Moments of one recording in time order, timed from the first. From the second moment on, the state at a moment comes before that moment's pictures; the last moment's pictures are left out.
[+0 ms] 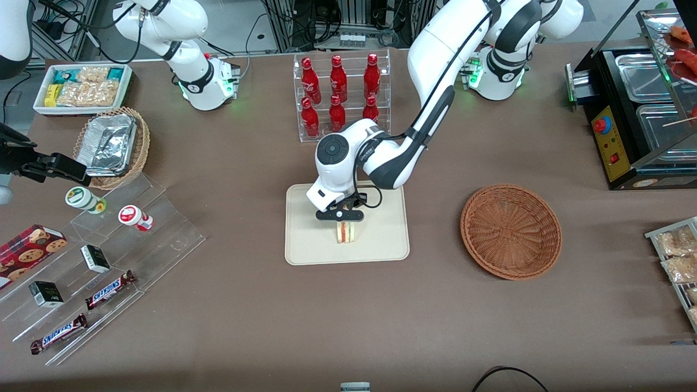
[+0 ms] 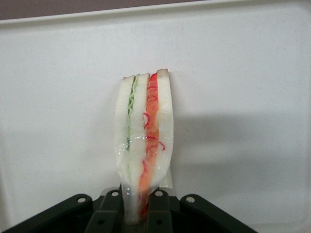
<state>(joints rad) -0.78 0.80 -0.08 -1.38 0.09 2.16 -0.86</state>
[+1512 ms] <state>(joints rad) -0.44 0.33 -0.04 -1.34 0.06 1.62 -0.65</state>
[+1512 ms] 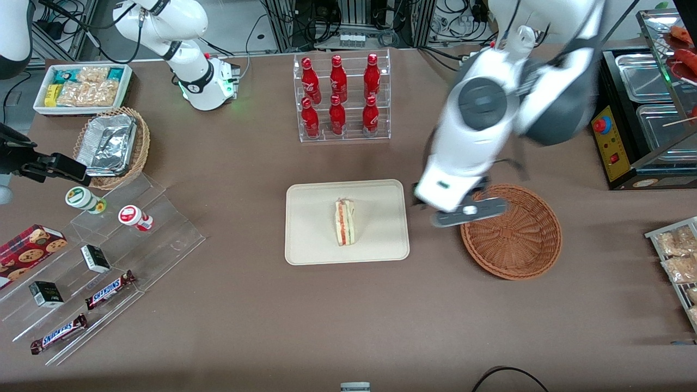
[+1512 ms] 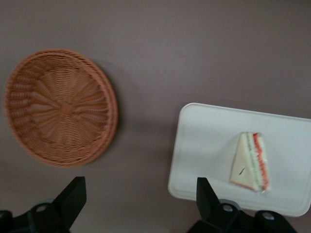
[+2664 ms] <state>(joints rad) -0.12 -0.02 -0.01 -1.52 0.04 1.43 -0.17</state>
